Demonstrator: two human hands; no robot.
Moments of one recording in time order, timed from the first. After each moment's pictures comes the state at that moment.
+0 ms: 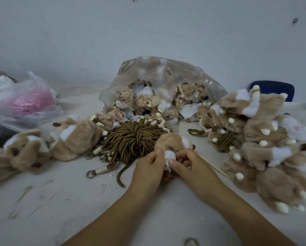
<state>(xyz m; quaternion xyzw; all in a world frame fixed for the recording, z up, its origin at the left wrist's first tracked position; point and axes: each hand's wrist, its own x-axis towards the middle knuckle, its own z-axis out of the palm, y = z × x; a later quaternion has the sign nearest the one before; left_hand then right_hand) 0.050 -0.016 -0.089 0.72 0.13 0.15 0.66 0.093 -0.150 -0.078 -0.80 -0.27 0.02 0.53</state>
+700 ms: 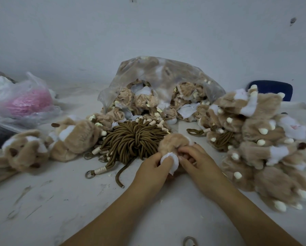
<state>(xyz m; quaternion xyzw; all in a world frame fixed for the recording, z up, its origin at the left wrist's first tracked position) 0.053 -0.017 -0.099 0.78 0.08 0.13 0.61 0.108 -0.162 -0.080 -0.84 -0.31 -0.08 0.45</state>
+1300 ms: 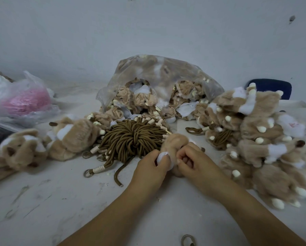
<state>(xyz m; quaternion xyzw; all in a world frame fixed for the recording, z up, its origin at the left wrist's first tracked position) 0.059 -0.013 -0.105 0.82 0.09 0.17 0.53 0.102 -0.166 -0.074 -0.82 -0.35 -0.06 0.45</state>
